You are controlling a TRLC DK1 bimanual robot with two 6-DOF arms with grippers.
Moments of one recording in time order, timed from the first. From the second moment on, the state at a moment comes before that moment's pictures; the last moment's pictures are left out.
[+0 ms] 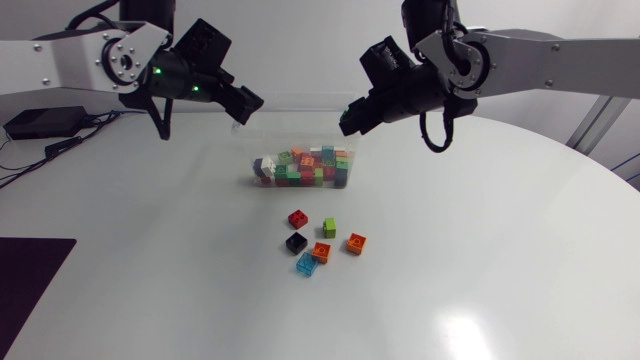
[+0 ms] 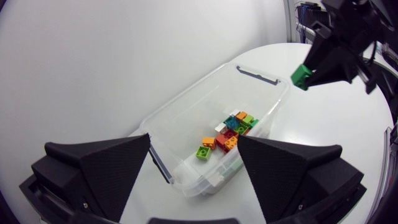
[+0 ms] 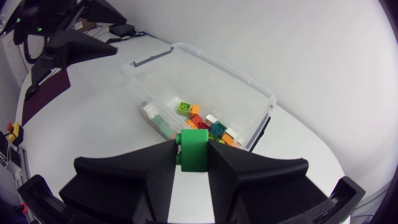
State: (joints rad) left arm -0.24 1.73 1.41 -0.20 0.21 0.48; right arm 0.41 1.78 1.44 -0.32 -0.18 -0.25
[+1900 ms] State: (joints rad) left arm -0.54 1.94 1.19 -0.55 0.27 1.42; right arm 0.32 1.38 0.89 -0.30 -0.36 -0.45
